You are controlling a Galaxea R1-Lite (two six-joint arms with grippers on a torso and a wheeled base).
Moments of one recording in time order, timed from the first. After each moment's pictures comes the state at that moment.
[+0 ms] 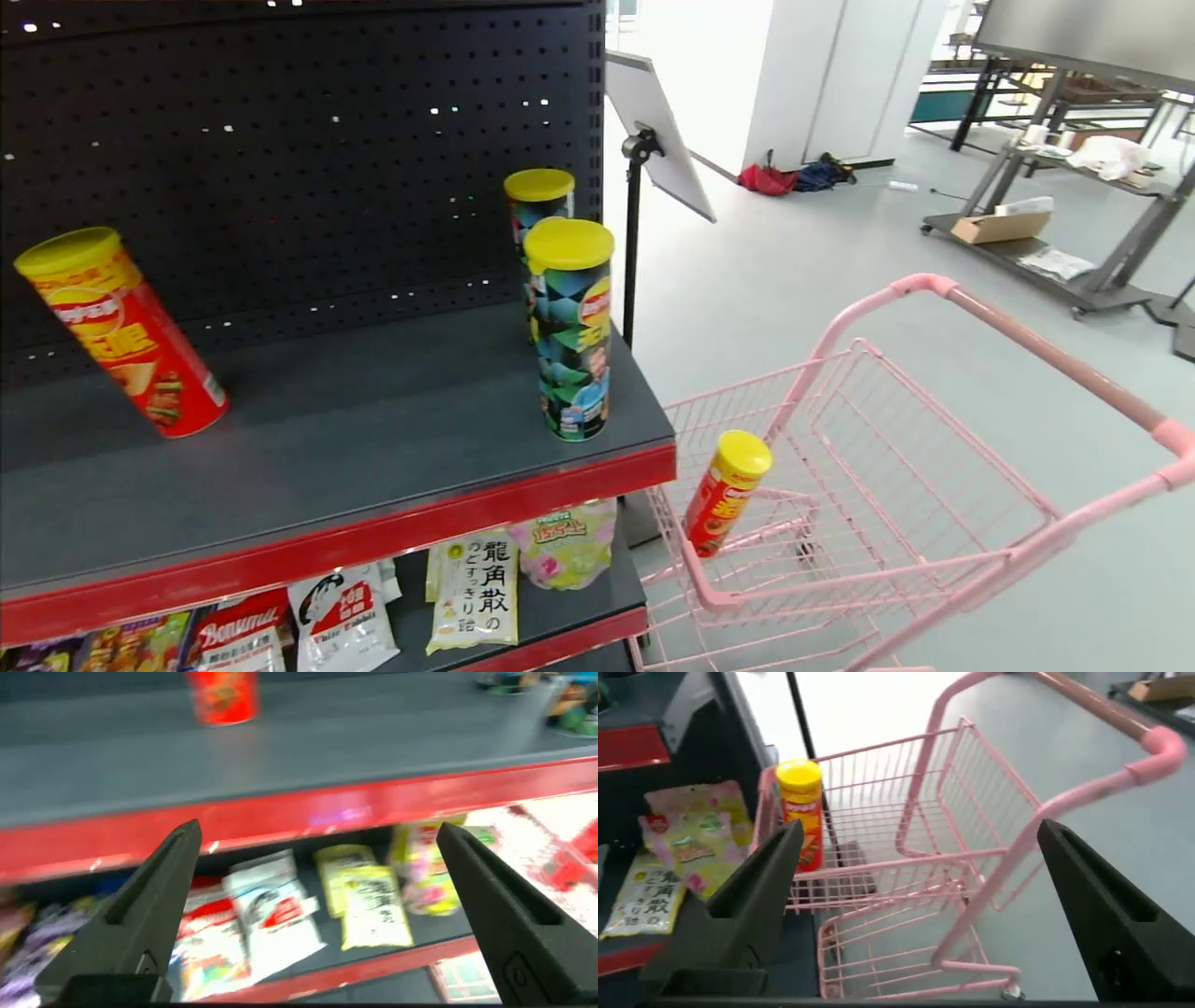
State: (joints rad) left arm 0.00 0.00 0.00 0.00 0.05 -0.01; right arm 0.00 0.00 0.00 0.00 -0.02 0.00
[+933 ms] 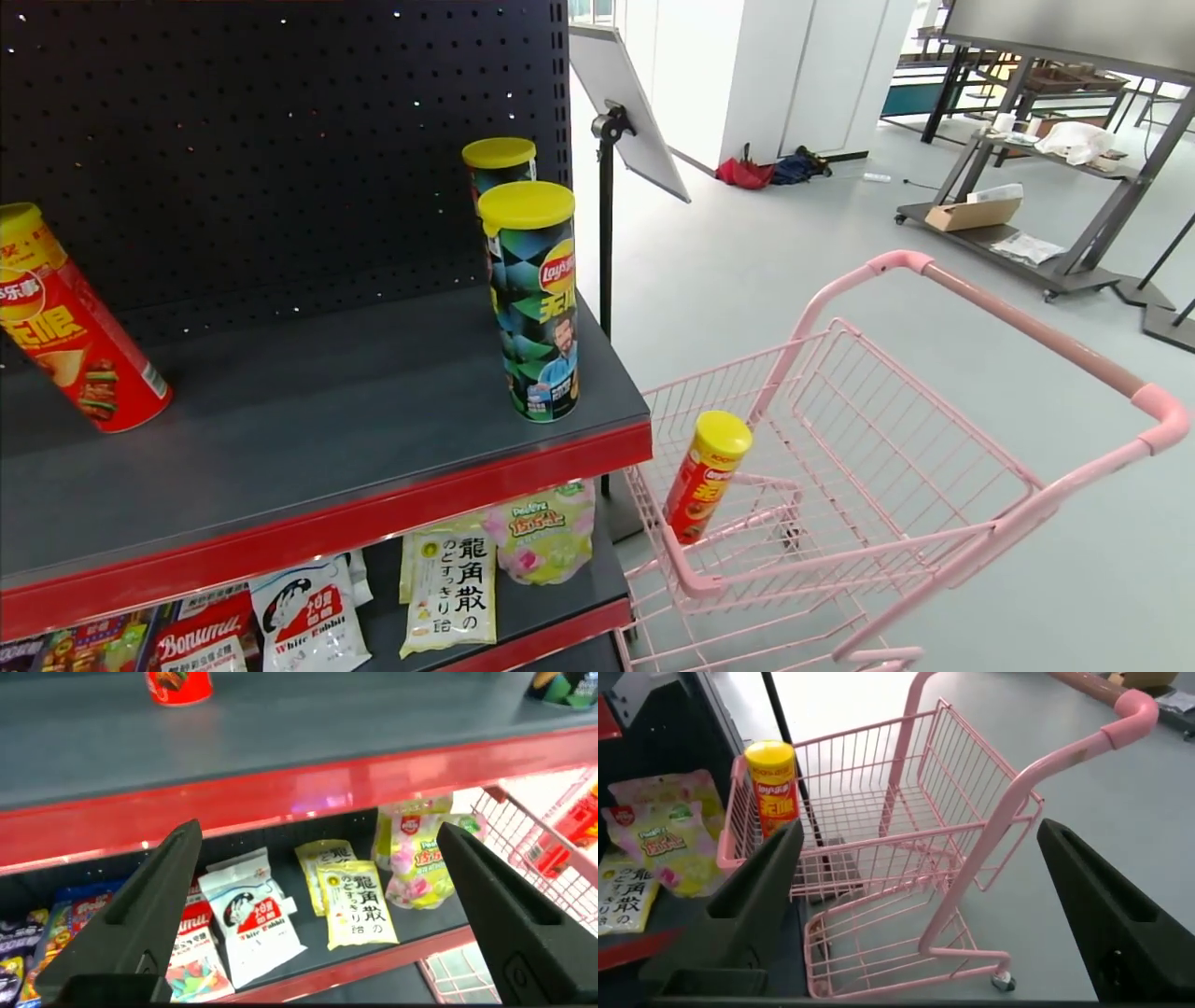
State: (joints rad) left arm 0.00 0.00 0.00 0.00 0.05 -0.01; right arm 0.00 0.00 0.00 0.00 -0.02 0.00
